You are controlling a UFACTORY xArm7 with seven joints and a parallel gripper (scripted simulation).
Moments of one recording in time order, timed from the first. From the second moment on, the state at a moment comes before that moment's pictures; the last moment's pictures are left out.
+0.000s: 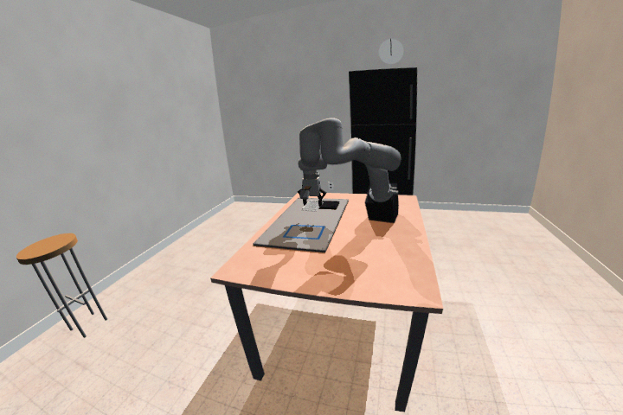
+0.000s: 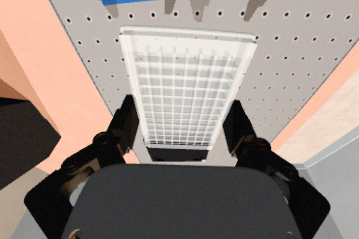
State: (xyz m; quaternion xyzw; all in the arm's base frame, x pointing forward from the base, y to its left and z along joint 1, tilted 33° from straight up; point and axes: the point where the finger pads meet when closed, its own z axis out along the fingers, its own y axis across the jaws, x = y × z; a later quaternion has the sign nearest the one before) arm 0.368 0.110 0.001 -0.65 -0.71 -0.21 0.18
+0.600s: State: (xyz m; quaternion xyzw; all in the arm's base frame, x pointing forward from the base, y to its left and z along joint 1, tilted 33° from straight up) arm 0.373 0.065 -0.026 -0.45 -0.85 -0.25 0.12
